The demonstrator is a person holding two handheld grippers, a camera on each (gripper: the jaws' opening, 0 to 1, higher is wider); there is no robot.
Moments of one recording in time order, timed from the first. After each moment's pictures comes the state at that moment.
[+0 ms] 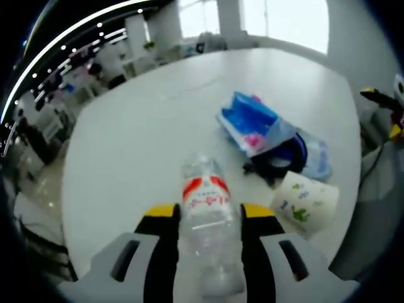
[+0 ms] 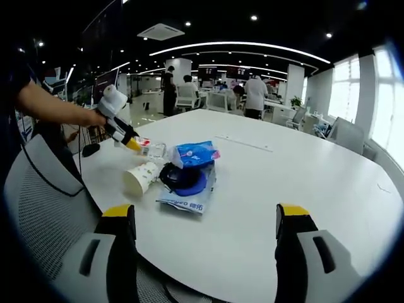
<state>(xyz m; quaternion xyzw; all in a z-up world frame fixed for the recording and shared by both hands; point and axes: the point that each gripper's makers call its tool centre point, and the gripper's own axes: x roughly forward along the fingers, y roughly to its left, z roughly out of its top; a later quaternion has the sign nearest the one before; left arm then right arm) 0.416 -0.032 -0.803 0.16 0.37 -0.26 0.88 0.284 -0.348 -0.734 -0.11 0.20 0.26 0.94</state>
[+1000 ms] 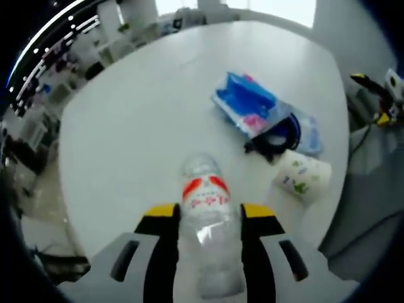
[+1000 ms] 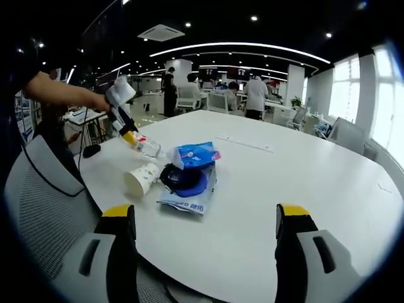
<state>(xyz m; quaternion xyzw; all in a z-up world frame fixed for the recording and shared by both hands) 0.415 -0.013 -0.789 0.22 0.45 -0.32 0.80 0.284 -0.347 -0.734 -0.10 0.20 0.26 0.94</state>
